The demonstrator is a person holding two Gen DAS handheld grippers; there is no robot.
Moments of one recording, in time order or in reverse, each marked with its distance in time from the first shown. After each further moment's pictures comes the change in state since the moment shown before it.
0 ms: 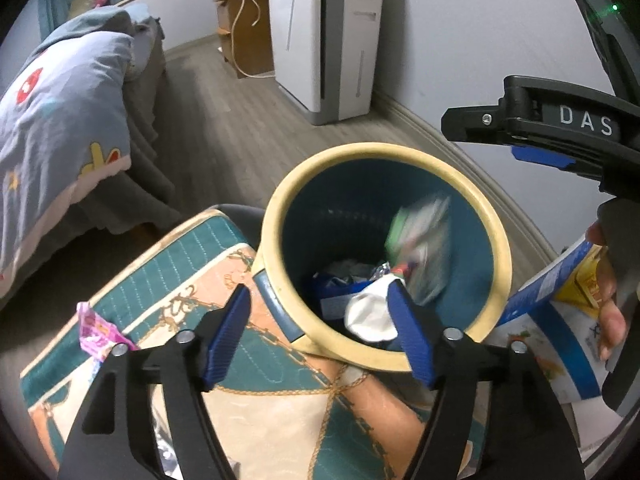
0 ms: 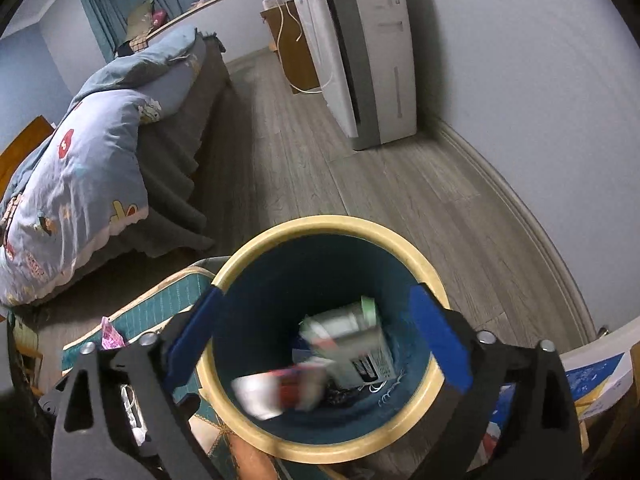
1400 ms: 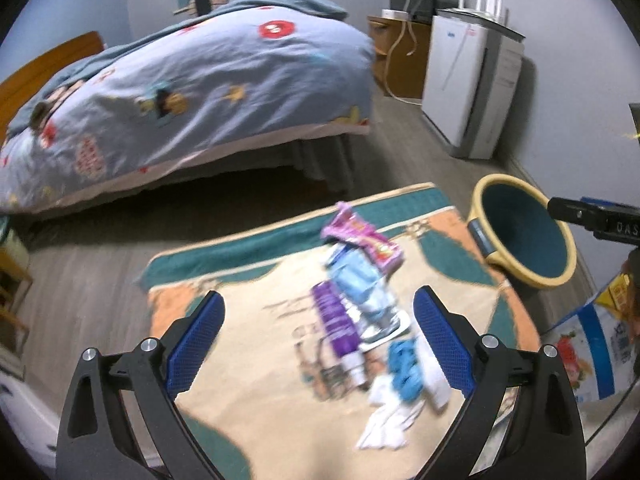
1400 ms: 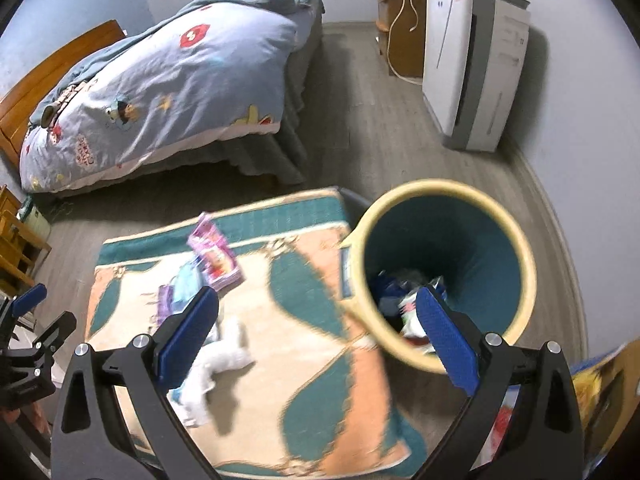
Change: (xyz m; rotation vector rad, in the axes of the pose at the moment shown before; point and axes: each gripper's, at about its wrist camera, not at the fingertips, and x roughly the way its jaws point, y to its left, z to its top) left arm -0.182 0.176 -0.142 -0.320 -0.073 0.290; right arm -0.058 0.166 -0.082 -0.319 0.107 0.085
